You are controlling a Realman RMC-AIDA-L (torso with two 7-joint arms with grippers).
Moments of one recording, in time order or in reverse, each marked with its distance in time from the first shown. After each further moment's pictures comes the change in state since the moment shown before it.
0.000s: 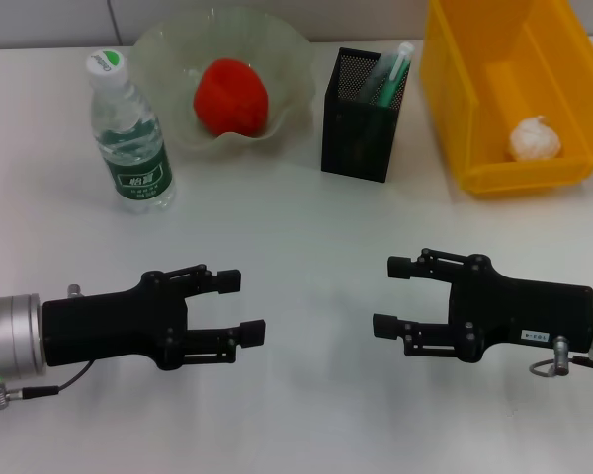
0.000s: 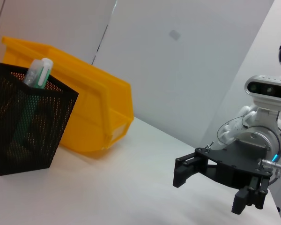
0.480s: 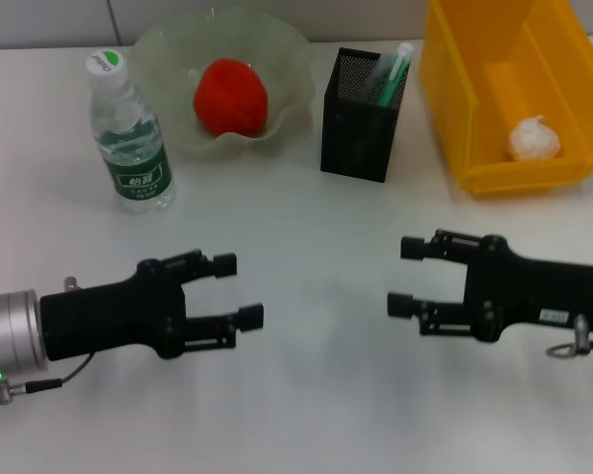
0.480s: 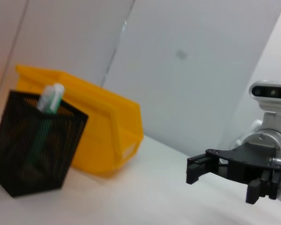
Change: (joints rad) left arm 0.003 -0.001 0.004 -0.028 -0.055 -0.010 0.058; right arm 0.008 -0.029 0.004 -0.008 0.026 -0.039 0.051
